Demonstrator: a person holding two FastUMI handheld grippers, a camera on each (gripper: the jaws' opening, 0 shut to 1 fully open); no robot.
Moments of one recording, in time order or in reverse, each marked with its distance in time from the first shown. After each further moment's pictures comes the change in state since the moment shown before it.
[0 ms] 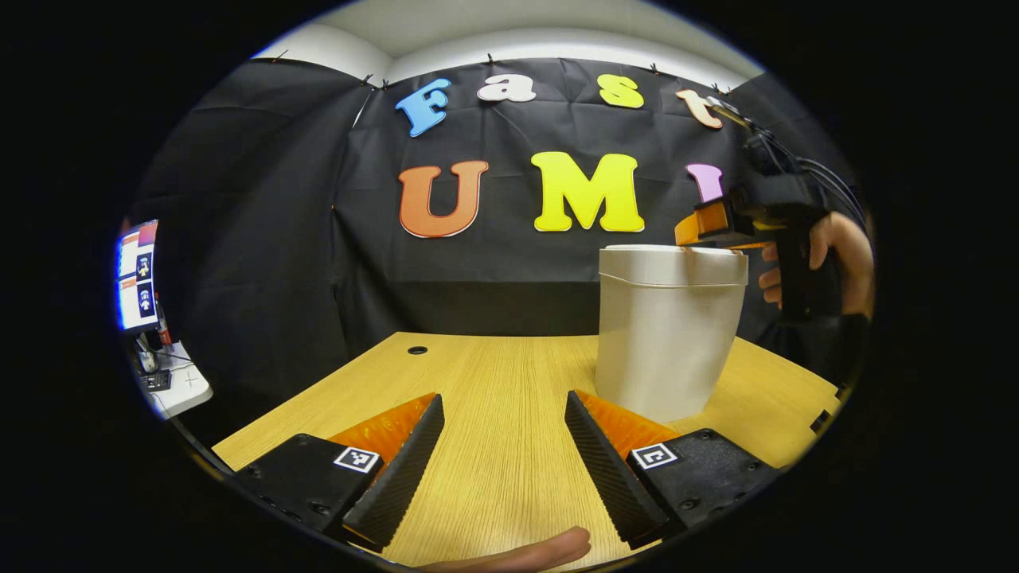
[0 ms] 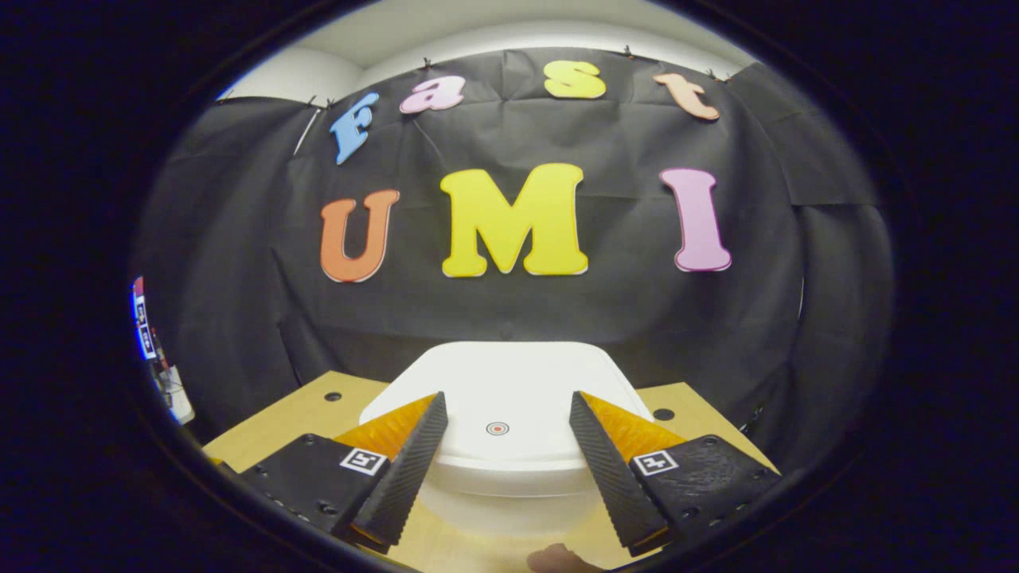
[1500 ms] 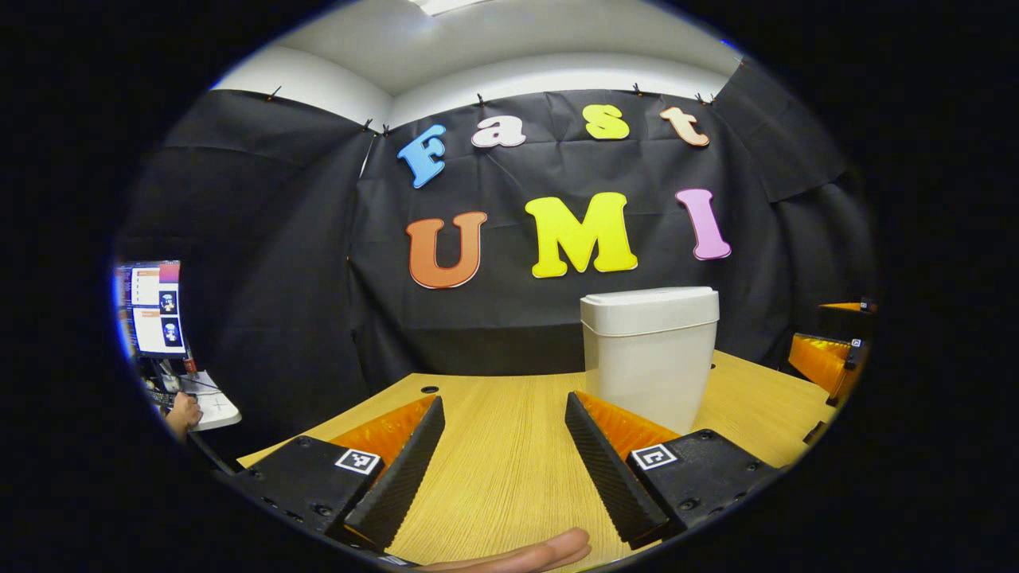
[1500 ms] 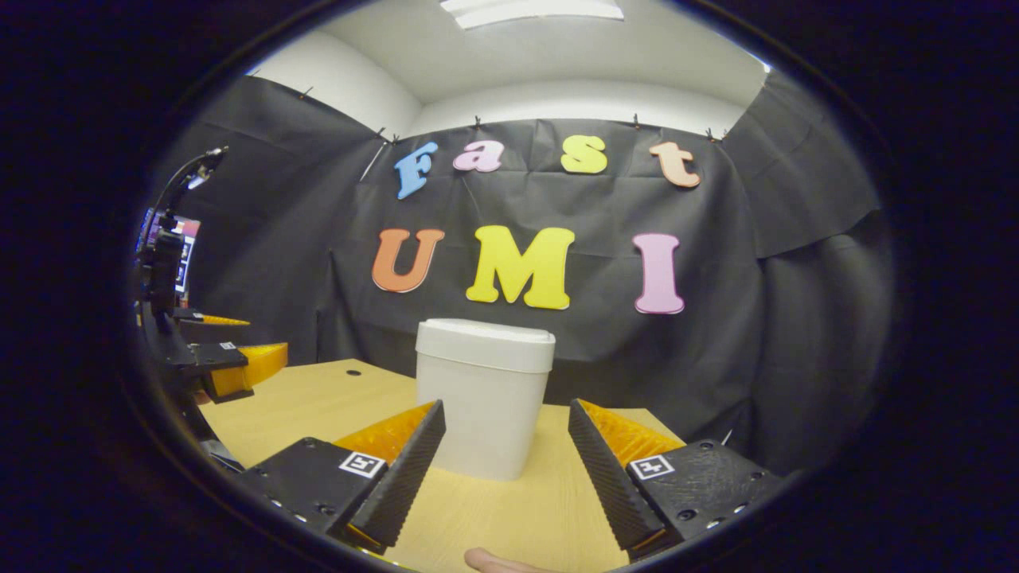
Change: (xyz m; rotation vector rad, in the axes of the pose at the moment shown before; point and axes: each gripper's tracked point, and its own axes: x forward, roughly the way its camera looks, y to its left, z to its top) left arm -0.050 -0.040 0.050 0.064 -0.155 0.066; right arm -0.209 -0.064 -0.075 -0.152 -0.105 0.080
